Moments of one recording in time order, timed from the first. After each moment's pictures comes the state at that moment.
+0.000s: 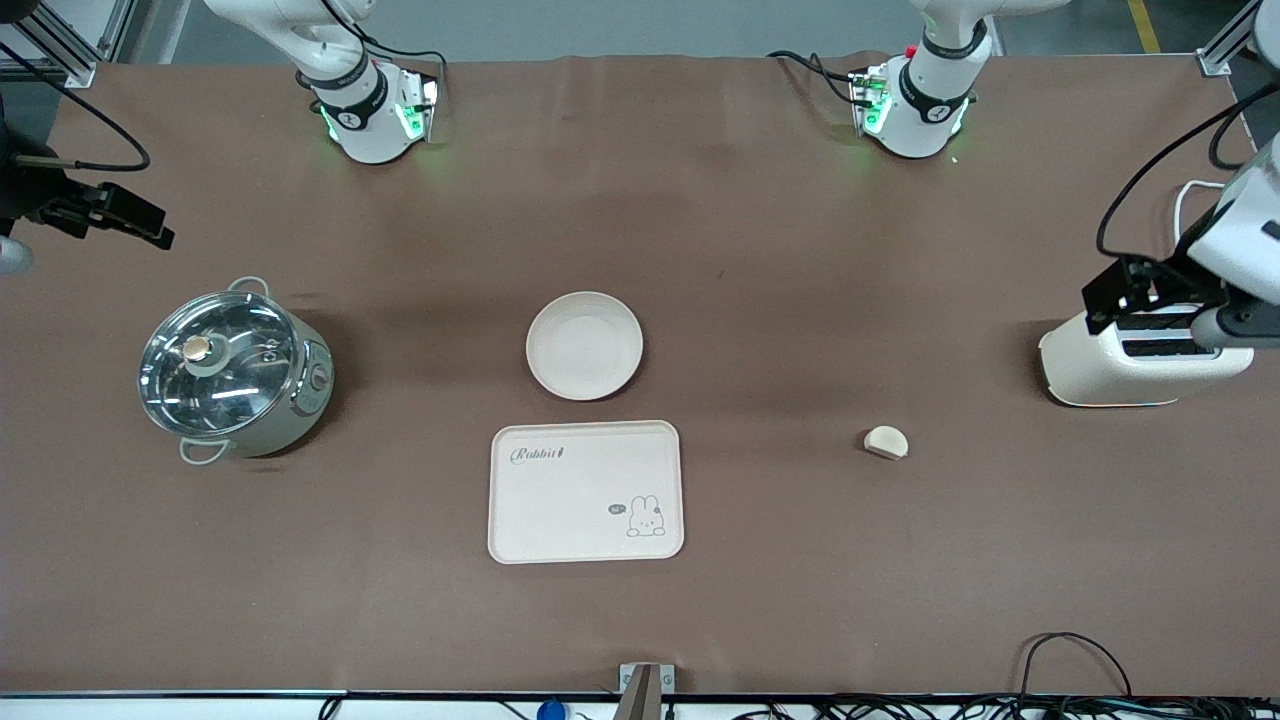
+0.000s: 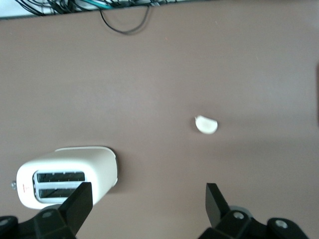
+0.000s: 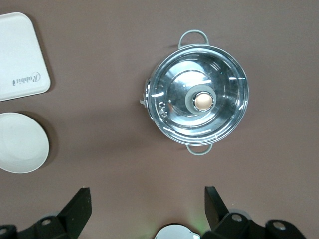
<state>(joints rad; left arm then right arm) 0.03 0.11 -0.16 -1.43 0.09 1.62 -0.04 -0.02 -0.05 0.00 -1.61 -0.02 1.44 0.13</state>
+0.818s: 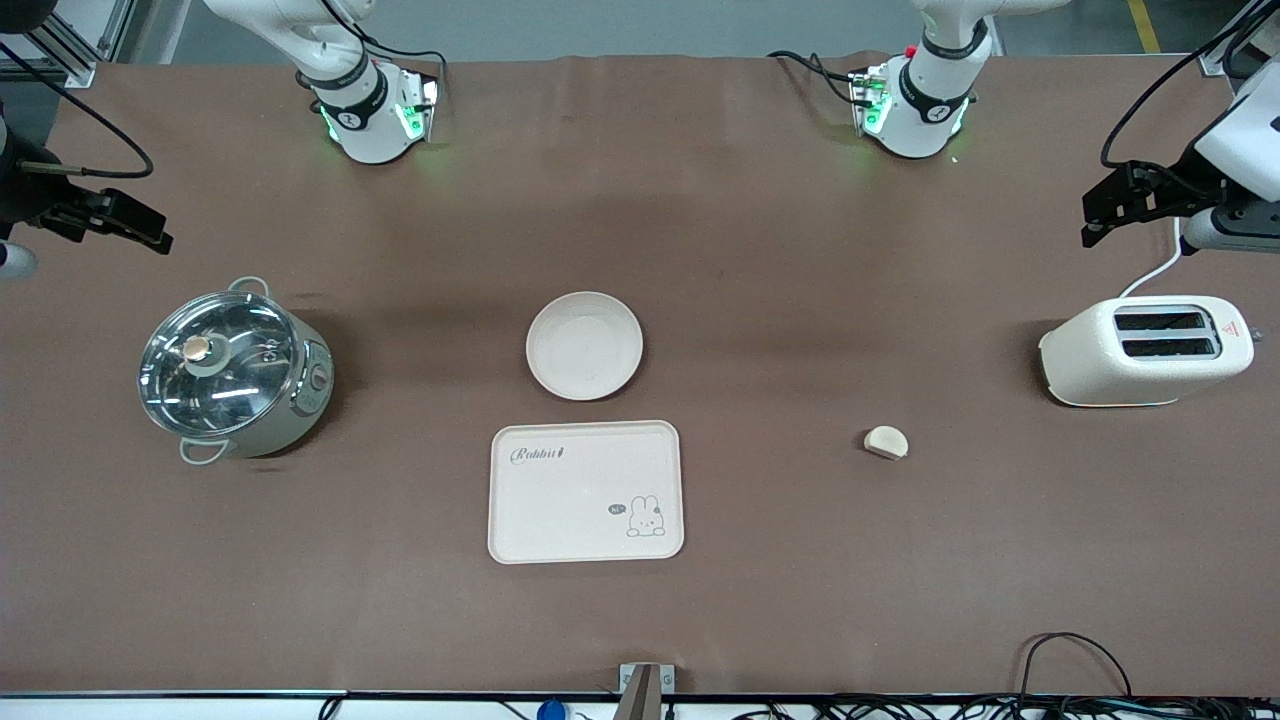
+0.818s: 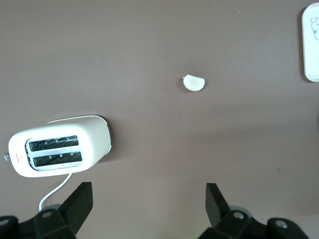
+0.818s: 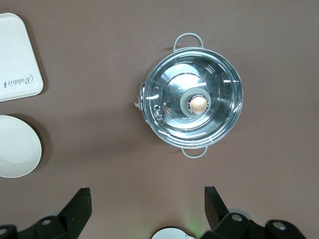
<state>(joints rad) 0.03 -0.06 -0.13 -1.58 0.02 1.55 0.06 -0.01 -0.05 0.01 -1.61 -0.04 1.46 0.13</state>
